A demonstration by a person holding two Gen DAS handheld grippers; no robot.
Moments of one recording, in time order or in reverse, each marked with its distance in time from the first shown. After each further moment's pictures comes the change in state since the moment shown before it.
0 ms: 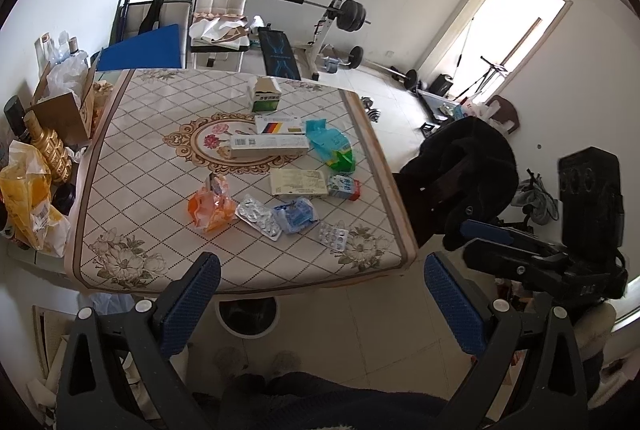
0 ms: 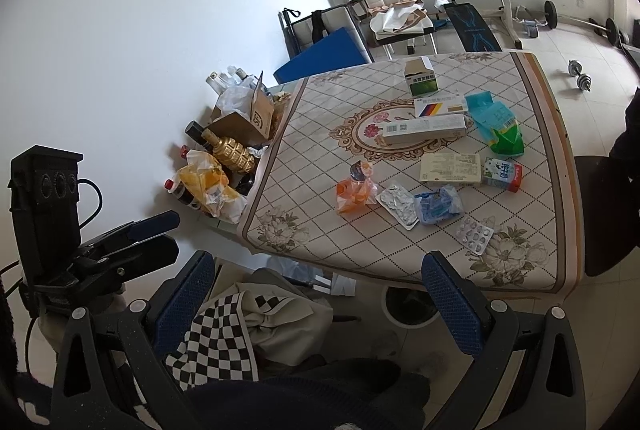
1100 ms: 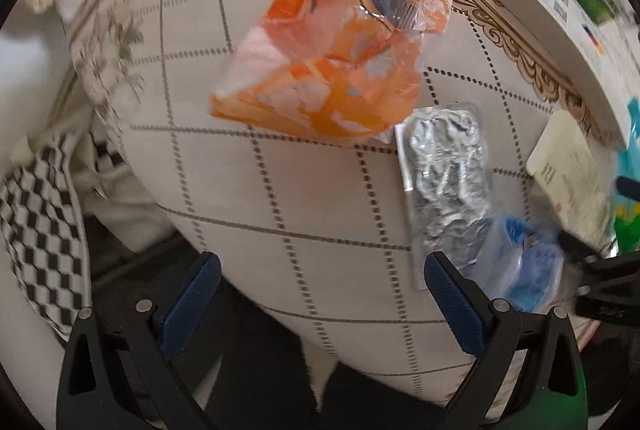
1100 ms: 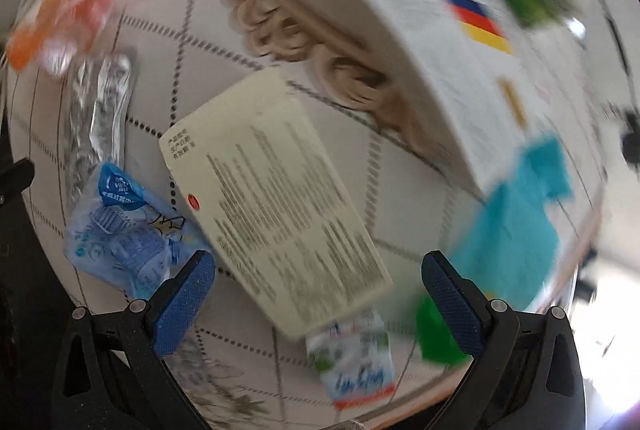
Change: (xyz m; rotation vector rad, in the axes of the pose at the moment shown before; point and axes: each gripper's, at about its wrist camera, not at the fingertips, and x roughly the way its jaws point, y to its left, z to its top) left arm 0.373 0.114 -0.026 -0.820 0.461 0.618; right arm 0.437 -0.212 0.105 -0.976 0.819 -0.417
